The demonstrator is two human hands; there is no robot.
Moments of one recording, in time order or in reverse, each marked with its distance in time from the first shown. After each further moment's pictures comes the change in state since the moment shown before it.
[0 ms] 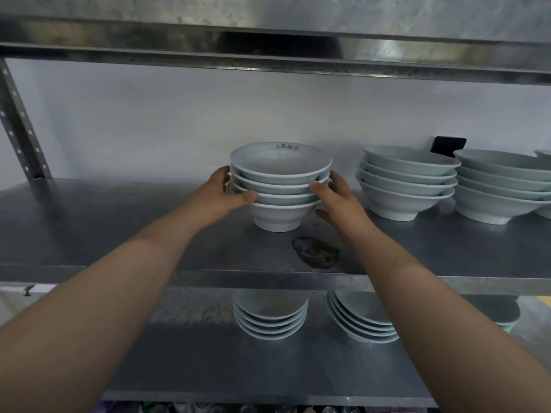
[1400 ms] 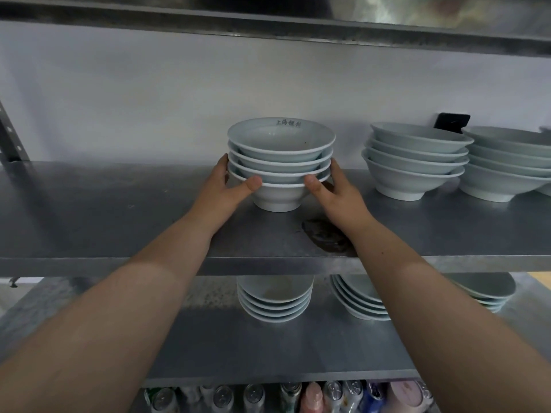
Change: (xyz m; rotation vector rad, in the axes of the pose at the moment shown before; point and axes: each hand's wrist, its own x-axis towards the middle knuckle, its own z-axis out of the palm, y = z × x) left_hand 0.002 -0.040 0.024 -0.309 0.120 0.164; right_hand -0.016 0.007 0.027 -0.328 0.068 -0.142
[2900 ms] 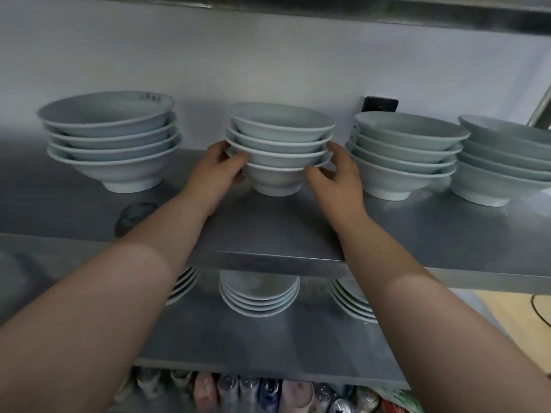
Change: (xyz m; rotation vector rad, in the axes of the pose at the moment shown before) left_hand 0.035 0.065 0.310 -0.178 0.138 -0.183; right_hand 0.016 0.135 -0.259 0.040 0.152 0.037
